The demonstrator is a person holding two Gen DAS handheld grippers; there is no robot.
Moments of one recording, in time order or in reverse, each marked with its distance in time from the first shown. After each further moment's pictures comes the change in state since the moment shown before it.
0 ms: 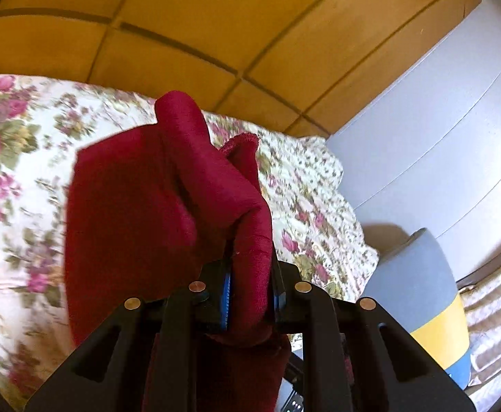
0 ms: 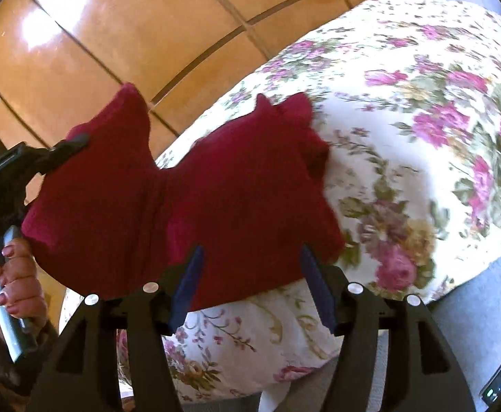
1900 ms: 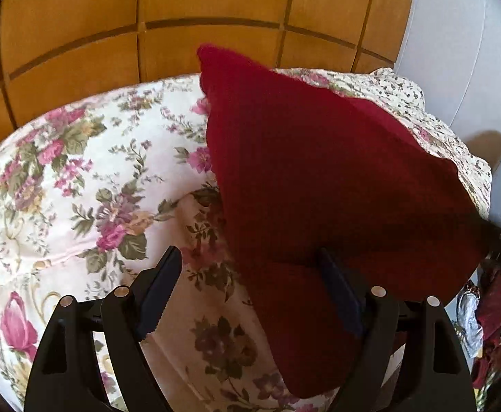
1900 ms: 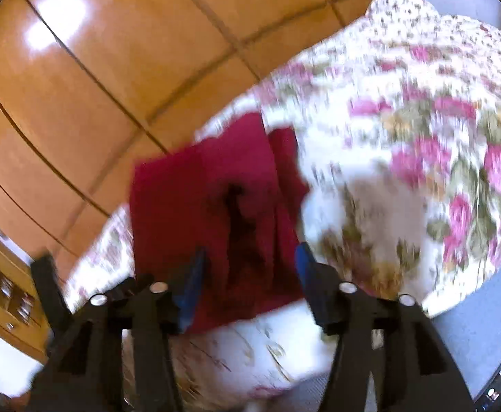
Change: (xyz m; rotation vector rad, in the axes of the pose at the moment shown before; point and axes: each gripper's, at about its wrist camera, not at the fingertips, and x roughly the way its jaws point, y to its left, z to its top) left arm 0.022 0.054 -0.103 0.349 0.009 0.455; right arm -0.015 -0.015 0.029 -0.034 -0.094 -0.003
